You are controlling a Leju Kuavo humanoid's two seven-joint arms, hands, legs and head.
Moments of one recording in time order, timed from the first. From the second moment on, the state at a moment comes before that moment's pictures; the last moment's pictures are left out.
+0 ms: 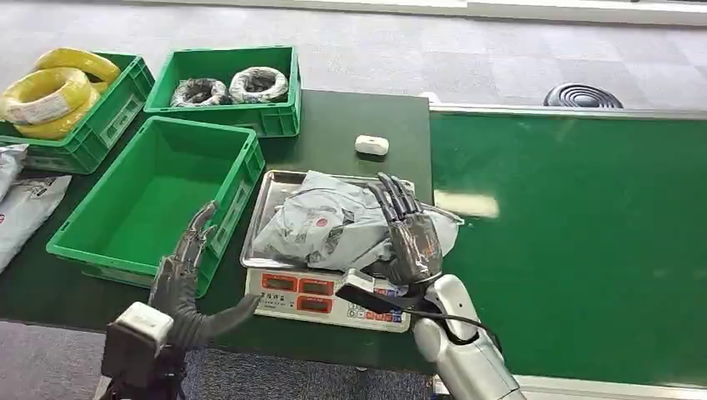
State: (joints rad) left arm 0.08 -0.05 -0.30 -1.92 -0.42 0.01 -0.24; right arm -0.35 0.02 0.54 -1.10 0.91 -0.50 -0.35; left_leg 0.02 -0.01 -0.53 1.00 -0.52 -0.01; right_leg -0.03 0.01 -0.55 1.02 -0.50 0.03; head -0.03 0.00
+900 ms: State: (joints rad) left arm -0.42 -0.08 -0.70 -1.21 -0.89 -0.03 0.00; right arm -0.18 -0.03 0.47 -1.38 0.67 -0.45 -0.43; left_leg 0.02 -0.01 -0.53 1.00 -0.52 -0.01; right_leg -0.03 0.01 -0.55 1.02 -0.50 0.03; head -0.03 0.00
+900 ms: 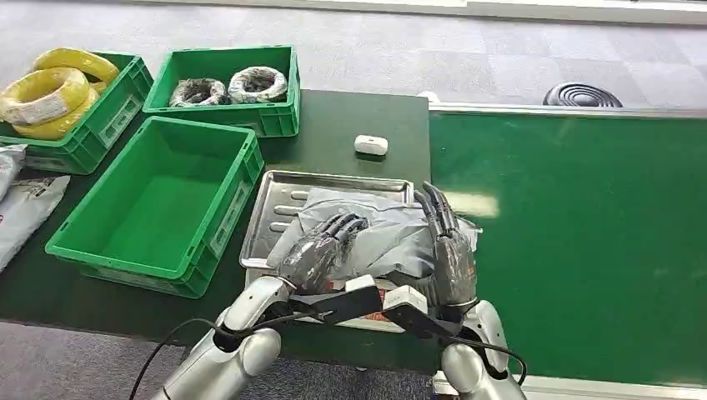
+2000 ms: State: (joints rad) left arm -0.49 0.02 -0.20 -1.45 -0.42 0.19 0.06; right arm -0.07 -0.02 0.43 -1.45 0.65 -0.44 -0.40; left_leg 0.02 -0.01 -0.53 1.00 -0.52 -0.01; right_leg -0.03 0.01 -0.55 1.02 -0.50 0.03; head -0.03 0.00
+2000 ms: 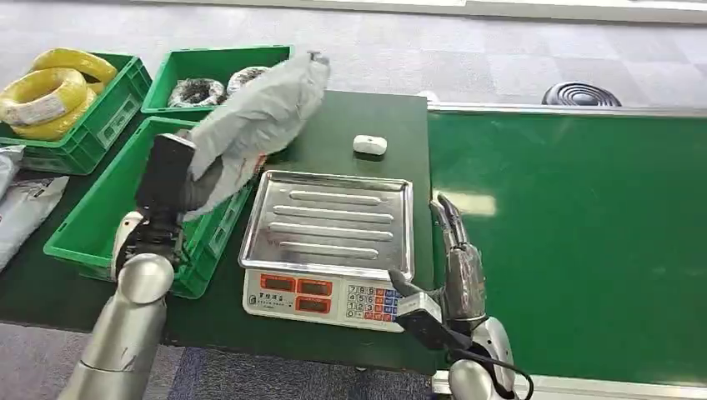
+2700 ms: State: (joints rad) left arm -0.37 0.24 0.12 -1.36 -0.44 0.12 0.15; right arm -0.07 -0.02 0.49 -1.34 0.61 -0.38 -0.36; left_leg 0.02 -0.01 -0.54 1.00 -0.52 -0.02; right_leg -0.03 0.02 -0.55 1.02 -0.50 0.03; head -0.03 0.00
